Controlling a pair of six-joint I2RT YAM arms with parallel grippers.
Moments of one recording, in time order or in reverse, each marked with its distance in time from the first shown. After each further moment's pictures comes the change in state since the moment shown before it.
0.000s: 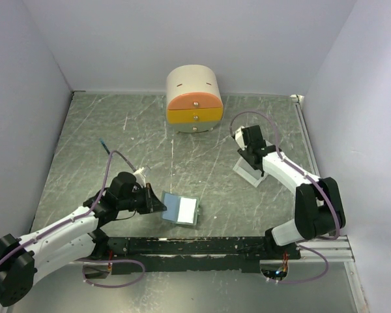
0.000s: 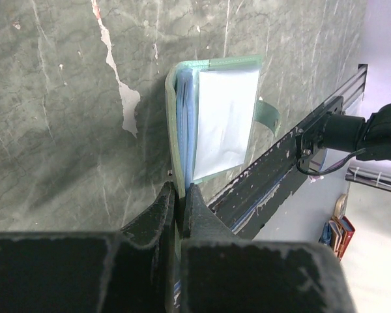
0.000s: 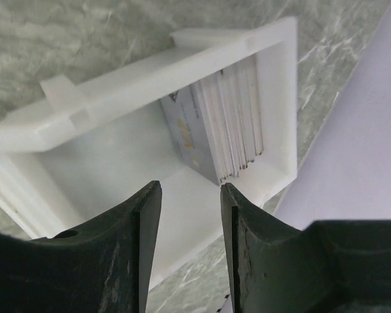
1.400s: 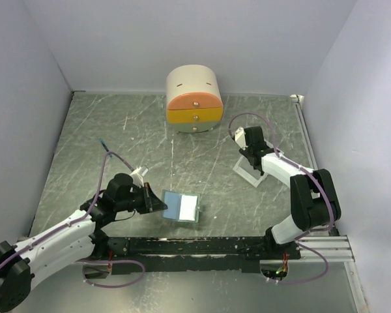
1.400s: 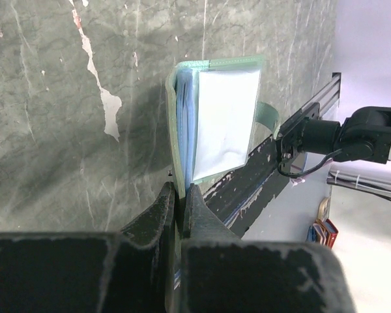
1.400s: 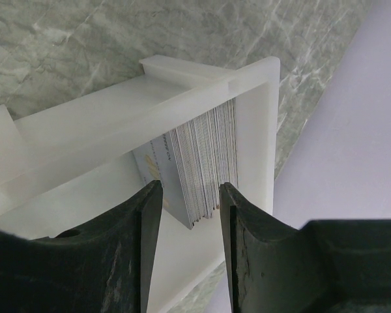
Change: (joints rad) left arm 0.000 -0.063 -0.021 0.033 0.006 -0.048; right arm -0.051 0.069 -0.084 0.233 0.006 -0.200
